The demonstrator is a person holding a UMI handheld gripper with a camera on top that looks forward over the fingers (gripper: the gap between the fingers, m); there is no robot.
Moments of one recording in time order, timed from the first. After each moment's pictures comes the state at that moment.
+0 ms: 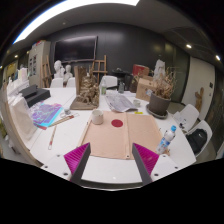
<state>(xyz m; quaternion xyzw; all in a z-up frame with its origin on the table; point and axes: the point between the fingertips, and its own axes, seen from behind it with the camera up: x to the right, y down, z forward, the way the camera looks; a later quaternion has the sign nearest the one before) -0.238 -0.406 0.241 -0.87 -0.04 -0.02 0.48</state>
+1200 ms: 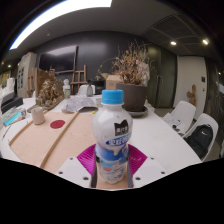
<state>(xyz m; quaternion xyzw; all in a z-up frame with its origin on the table) 0.085 -0.210 0.060 -0.83 0.01 -0.03 0.56</state>
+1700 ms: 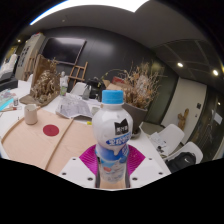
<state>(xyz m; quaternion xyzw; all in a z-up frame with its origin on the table) 0.063 -0.165 0.140 -0.81 -0.05 -0.16 0.56</state>
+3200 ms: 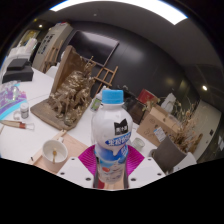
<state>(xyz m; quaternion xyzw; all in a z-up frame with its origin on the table) -0.212 0.033 0.166 -0.79 -0.19 -0.15 0.56</state>
